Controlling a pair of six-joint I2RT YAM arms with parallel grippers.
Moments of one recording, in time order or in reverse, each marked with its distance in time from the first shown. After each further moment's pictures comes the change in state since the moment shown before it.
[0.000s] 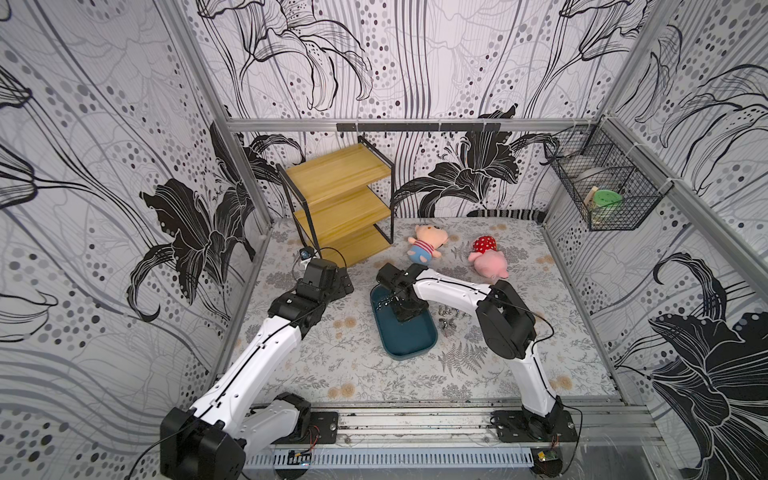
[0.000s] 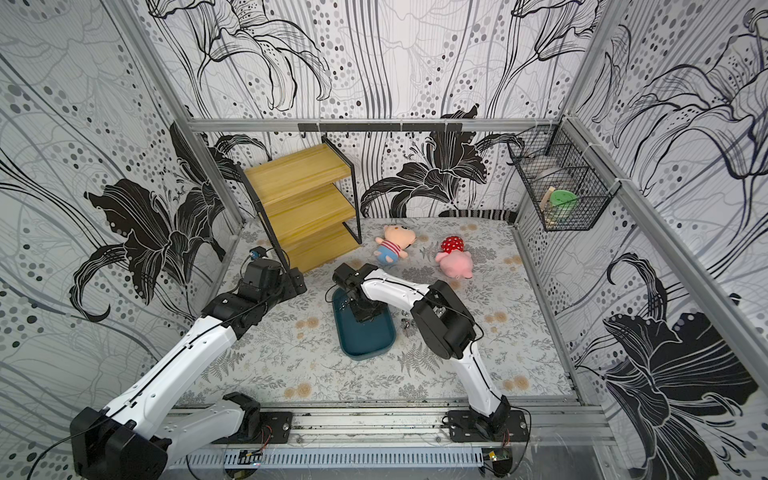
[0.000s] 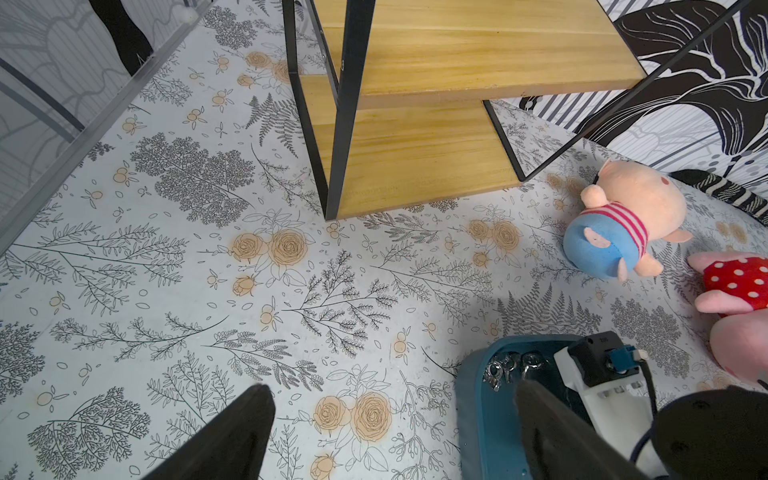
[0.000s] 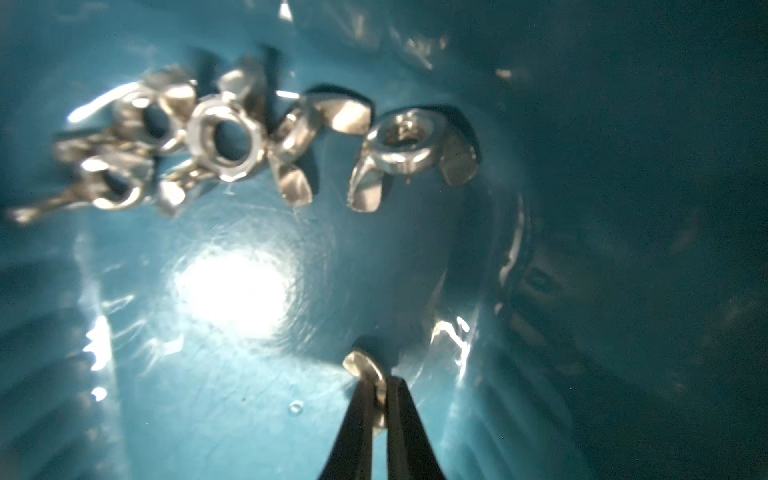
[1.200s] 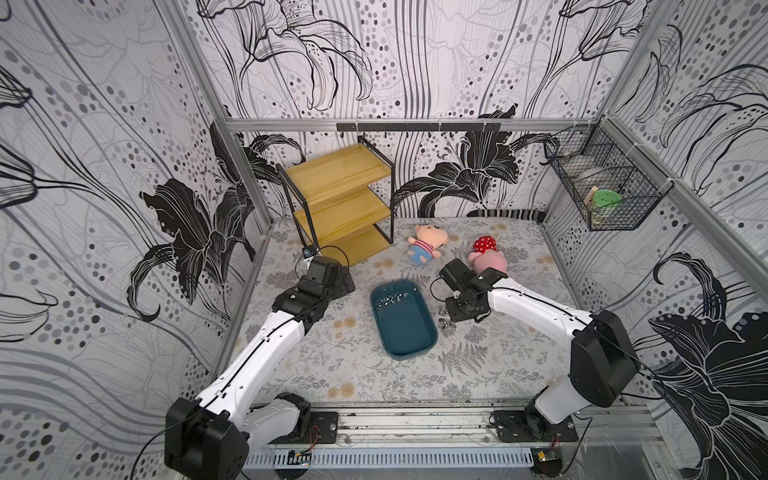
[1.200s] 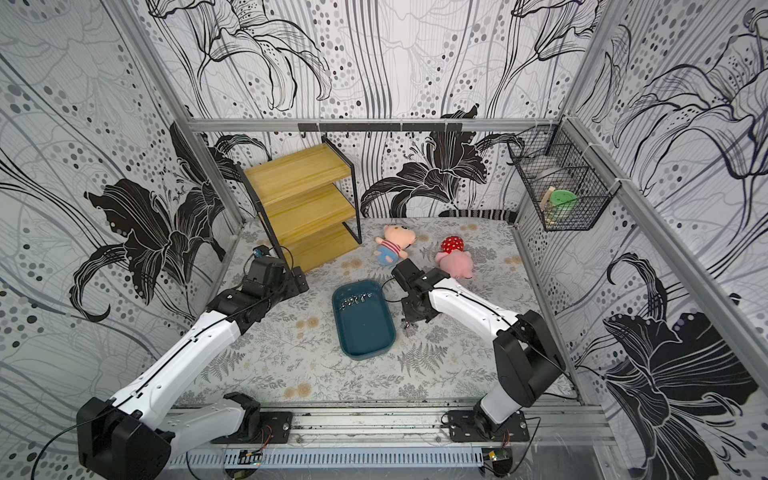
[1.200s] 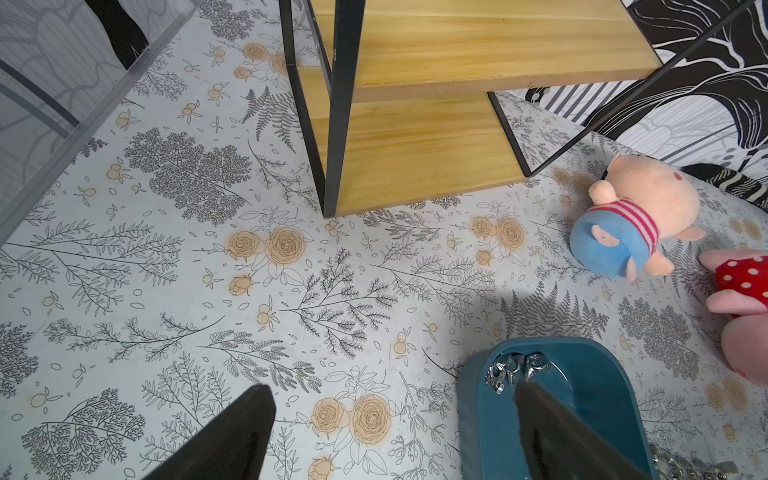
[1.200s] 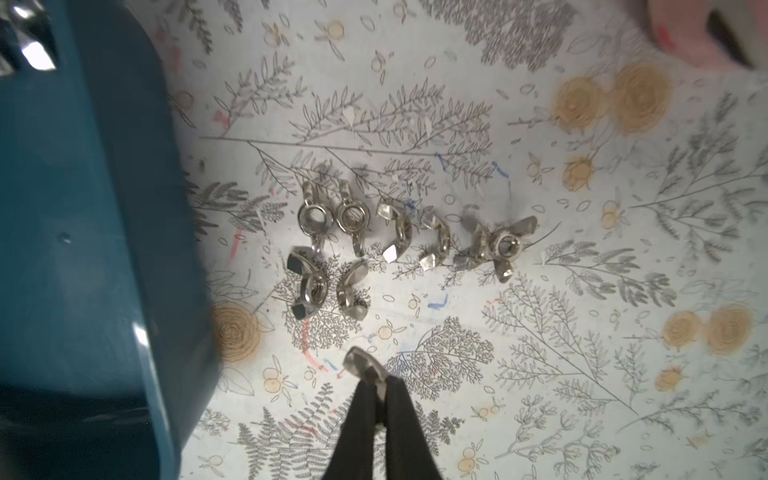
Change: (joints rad) left arm -0.008 0.046 0.018 0.000 0.001 -0.005; right arm -0.221 -0.594 -0.581 0.087 0.028 -0.022
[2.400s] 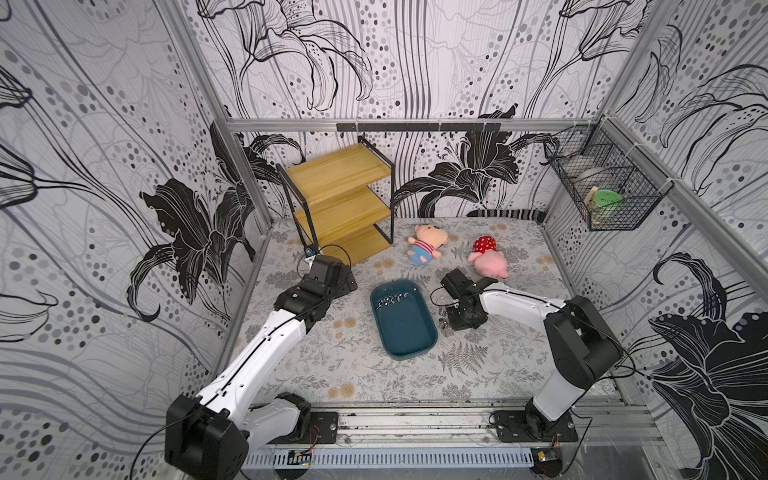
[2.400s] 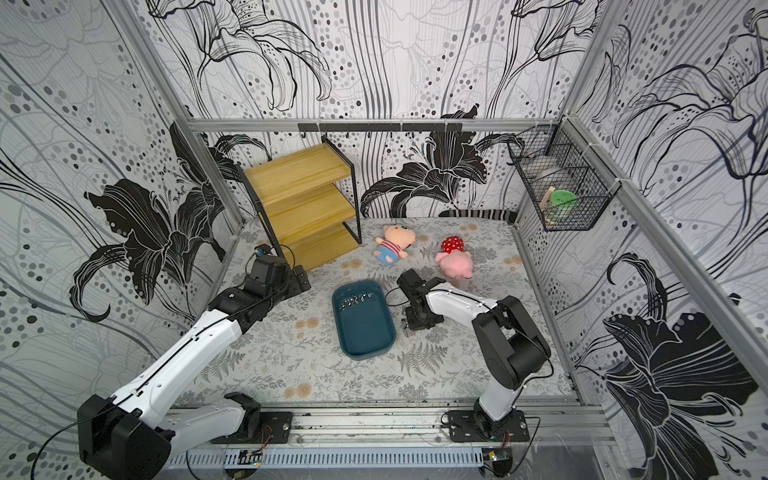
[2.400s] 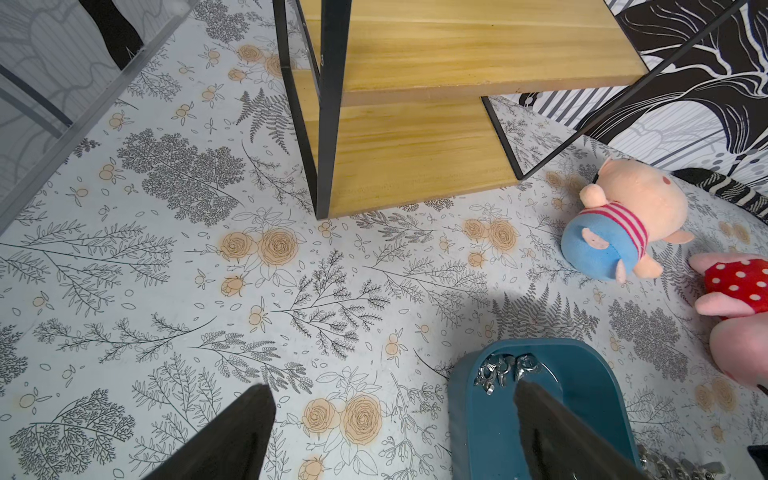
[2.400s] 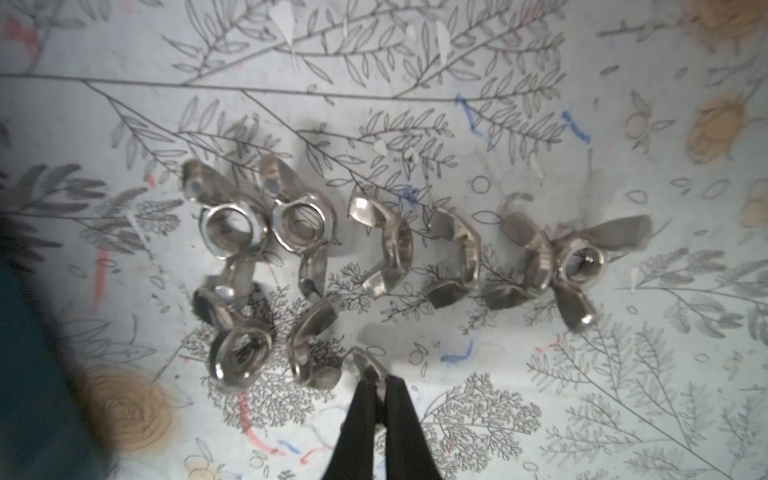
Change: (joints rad) left arm -0.020 0.008 0.018 -0.004 -0.015 -0.021; right arm -0.055 0.118 -0.119 0.166 -0.040 -0.019
